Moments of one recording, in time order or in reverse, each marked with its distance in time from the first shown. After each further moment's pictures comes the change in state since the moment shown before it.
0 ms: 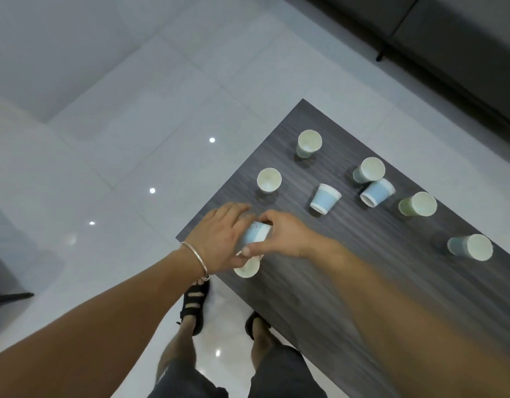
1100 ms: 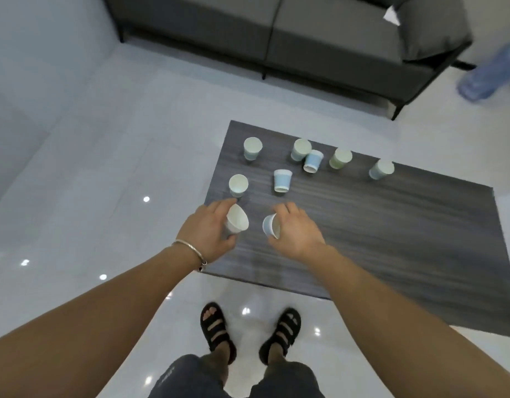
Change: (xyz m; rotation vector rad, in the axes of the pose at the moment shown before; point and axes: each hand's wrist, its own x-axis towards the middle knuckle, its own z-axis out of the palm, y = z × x) left_hand -0.058 -0.044 -0.071 -0.138 0.045 0.183; right_hand -0.099 -0.073 0.094 -0.337 0.647 0.350
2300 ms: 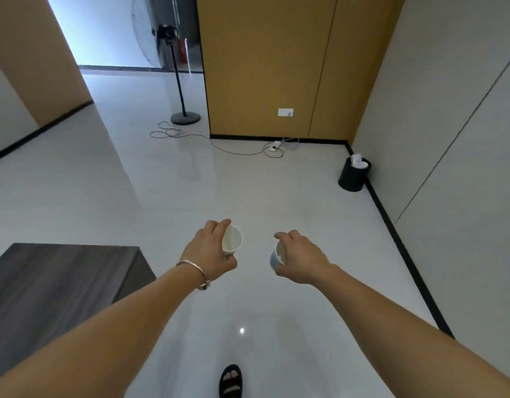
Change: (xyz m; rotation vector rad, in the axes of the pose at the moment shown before) left_hand -0.400 0.720 0.261 0.142 -0.539 1.504; right_hand -0.867 0.241 0.123 0.522 0.675 1.489
